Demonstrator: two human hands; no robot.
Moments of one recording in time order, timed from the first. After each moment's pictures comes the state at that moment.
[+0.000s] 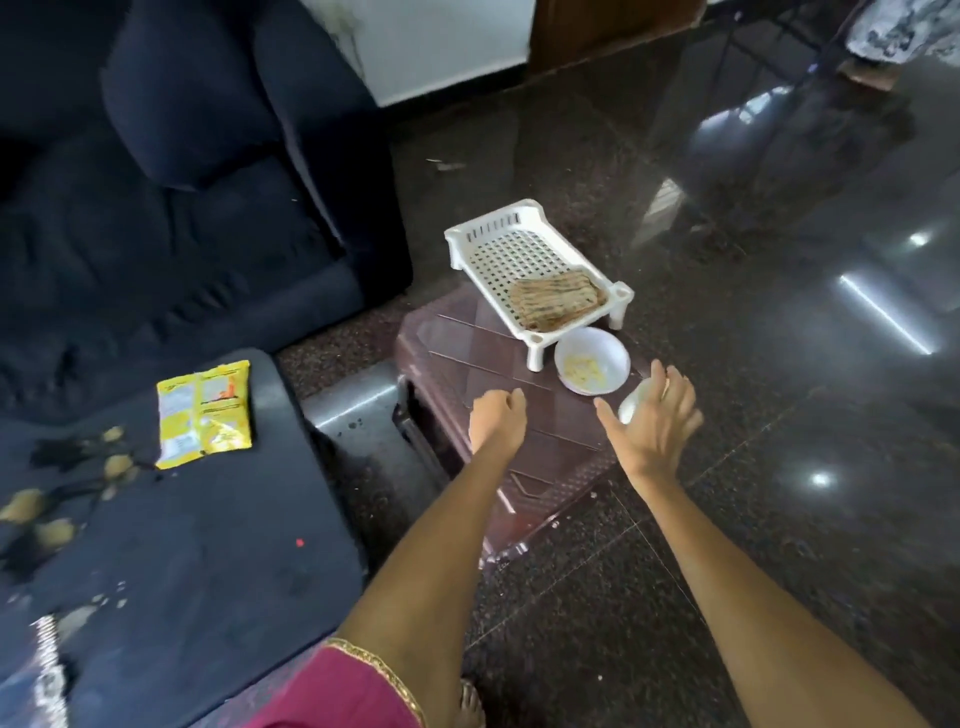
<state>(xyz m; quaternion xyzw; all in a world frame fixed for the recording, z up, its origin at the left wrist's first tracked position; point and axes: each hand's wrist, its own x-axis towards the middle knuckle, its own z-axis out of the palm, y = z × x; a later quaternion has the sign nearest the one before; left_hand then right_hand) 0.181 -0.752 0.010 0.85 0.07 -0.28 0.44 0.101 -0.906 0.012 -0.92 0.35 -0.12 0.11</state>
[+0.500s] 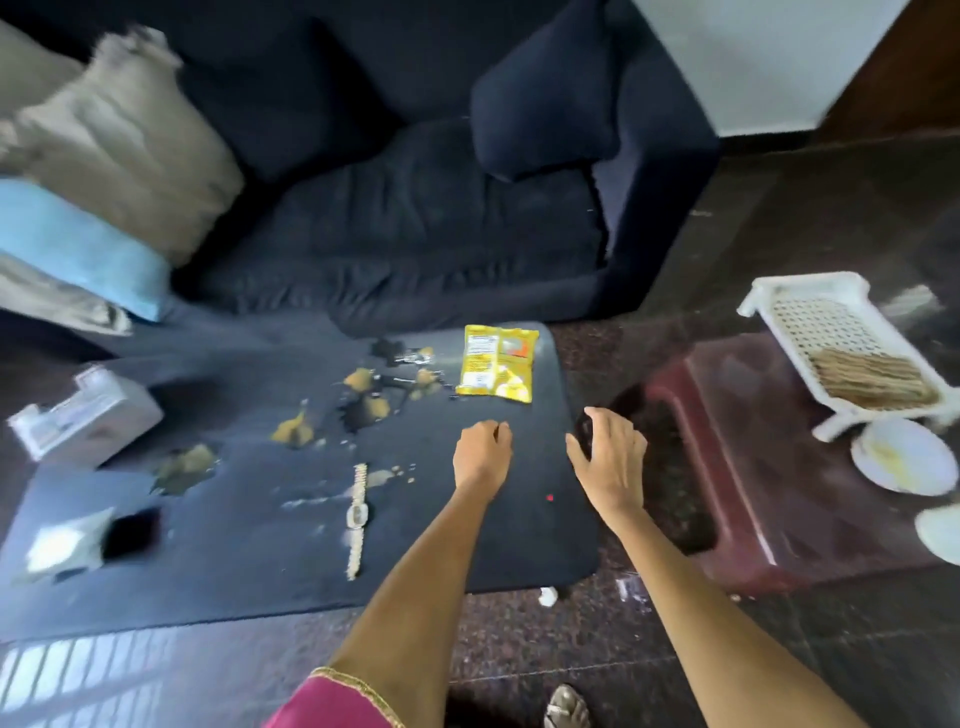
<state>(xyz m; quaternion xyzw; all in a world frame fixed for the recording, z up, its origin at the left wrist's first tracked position) 0.153 -0.381 0.040 0.87 0.21 -0.16 0.41 0.151 -0.544 0.008 -0.98 -0.01 -0.08 0.19</state>
